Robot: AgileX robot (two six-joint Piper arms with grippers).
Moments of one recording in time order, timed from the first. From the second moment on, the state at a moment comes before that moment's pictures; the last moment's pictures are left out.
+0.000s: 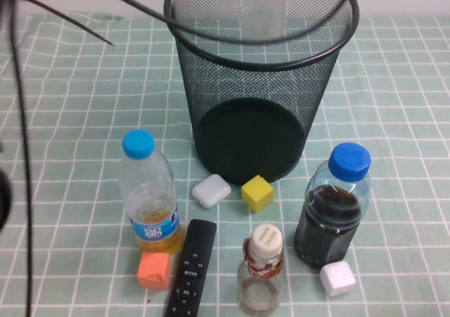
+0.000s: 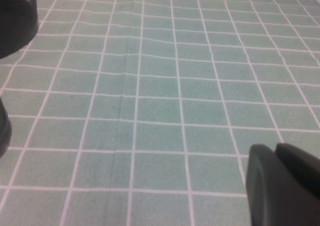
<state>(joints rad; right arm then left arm) -0.02 -0.01 0.03 0.04 0.37 -0.08 -0.49 2.05 -2.49 -0.48 0.96 0.58</state>
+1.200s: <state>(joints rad) -0.02 -0.01 0.03 0.04 0.37 -0.08 -0.50 2.18 -2.49 -0.36 1.11 0.44</state>
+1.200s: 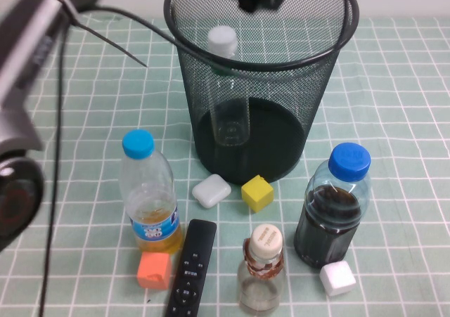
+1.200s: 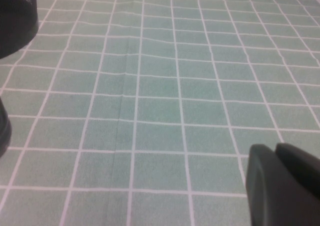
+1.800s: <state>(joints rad) -0.02 -0.01 0.03 0.04 0.37 -0.08 -0.50 1.63 -2.46 -0.25 1.25 0.40</state>
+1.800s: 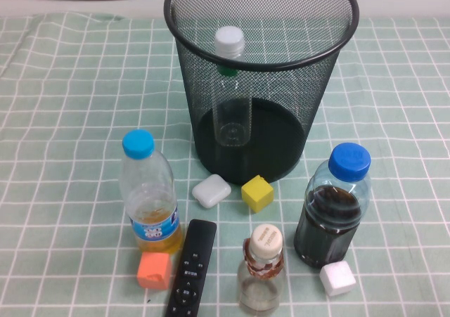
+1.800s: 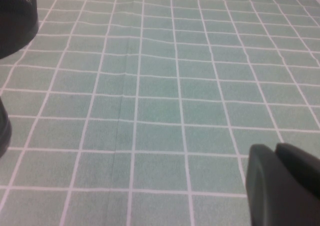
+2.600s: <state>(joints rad) -0.02 -0.01 0.03 0.04 0.37 -0.08 -0.50 0.46 -0.98 0.18 0.72 -0.03</state>
